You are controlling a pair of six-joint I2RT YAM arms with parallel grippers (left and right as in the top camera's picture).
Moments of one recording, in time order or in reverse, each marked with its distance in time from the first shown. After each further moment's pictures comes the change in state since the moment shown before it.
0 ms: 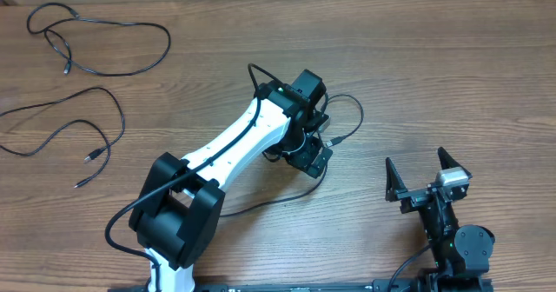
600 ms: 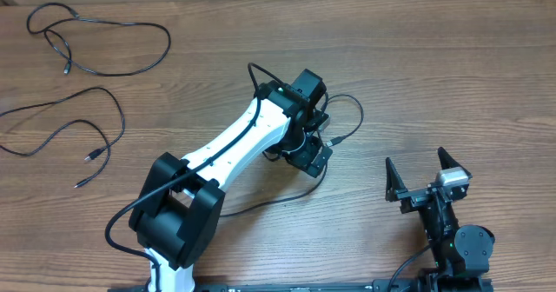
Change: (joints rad) left arm 0.000 0.000 0.000 0.008 -0.016 0.000; right arm 0.000 0.000 0.000 0.000 0.000 0.000
